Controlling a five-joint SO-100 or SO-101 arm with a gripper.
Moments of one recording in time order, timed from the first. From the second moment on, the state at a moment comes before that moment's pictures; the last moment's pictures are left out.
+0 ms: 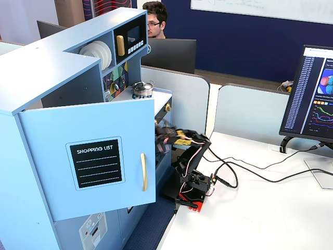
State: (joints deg) arm -41.2 131.3 104.9 29.3 -114.8
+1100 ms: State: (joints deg) arm 3.3 99.8 71.1 26.5 -101.1
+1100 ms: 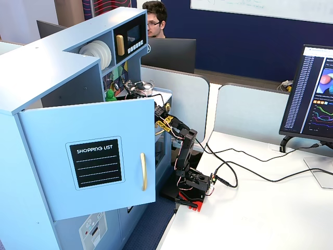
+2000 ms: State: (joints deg) arm 2.3 104.8 77.6 24.4 -93.9
